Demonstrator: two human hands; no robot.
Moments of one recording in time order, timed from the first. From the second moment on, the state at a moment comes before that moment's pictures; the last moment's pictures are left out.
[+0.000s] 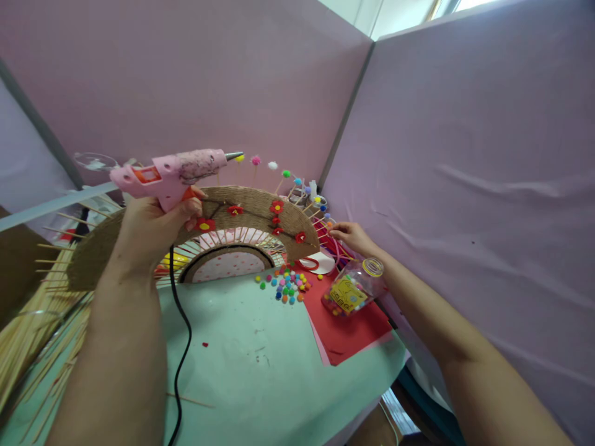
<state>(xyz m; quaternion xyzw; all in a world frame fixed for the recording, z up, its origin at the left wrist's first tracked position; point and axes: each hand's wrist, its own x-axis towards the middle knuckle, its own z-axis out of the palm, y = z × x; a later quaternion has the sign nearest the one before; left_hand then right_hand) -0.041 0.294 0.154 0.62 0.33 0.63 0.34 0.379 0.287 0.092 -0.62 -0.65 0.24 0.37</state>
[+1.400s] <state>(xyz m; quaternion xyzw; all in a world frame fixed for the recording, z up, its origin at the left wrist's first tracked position) -0.042 0.295 0.152 0.62 0.31 0.64 0.34 0.379 0.284 0.094 -0.62 -0.57 0.33 0.42</state>
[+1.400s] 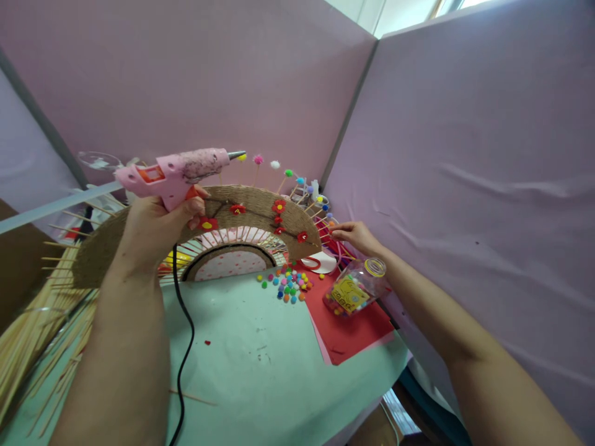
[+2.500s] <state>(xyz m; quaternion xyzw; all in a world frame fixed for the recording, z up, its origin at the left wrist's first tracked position) -0.040 0.298 0.149 0.62 0.28 0.65 0.34 0.242 0.169 0.031 -0.60 -0.77 0.09 0.21</state>
